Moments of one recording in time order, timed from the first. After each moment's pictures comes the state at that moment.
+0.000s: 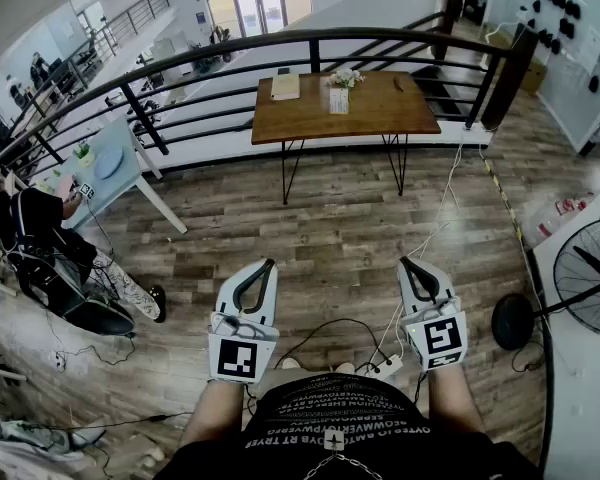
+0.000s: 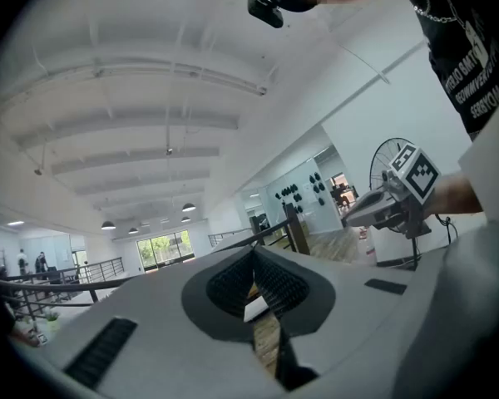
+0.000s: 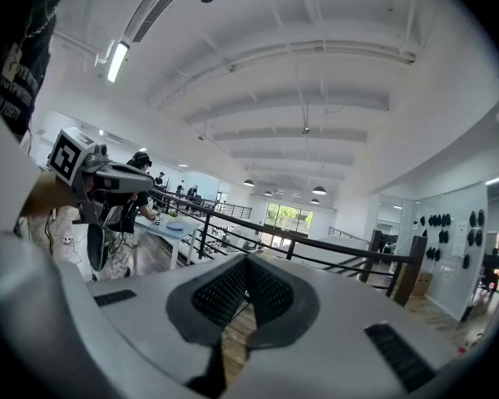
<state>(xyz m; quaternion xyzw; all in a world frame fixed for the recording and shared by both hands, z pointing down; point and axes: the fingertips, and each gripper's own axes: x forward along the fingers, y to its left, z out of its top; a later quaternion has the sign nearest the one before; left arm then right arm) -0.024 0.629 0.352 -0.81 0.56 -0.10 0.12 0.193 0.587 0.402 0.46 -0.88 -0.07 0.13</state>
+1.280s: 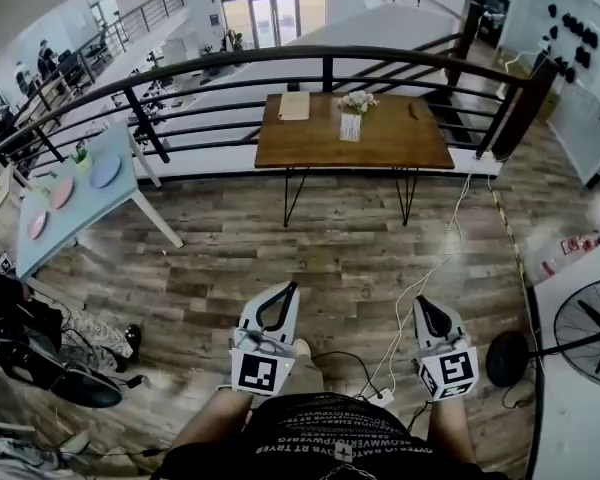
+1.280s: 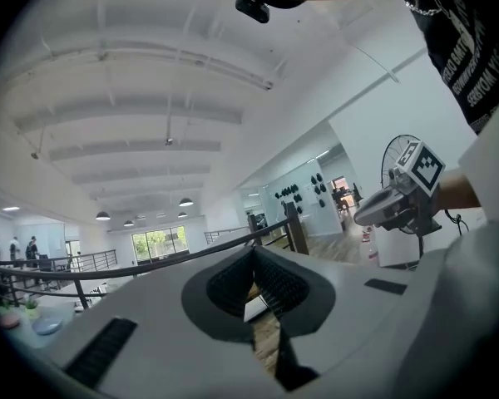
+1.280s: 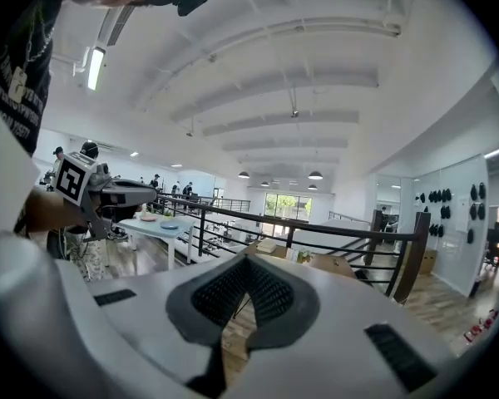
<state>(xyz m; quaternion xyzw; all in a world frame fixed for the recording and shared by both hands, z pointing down) -0.005 0.526 0.394 -0.82 0.56 -0.08 0.10 0.222 0.507 0.440 0.46 -0.88 0.00 0.13</state>
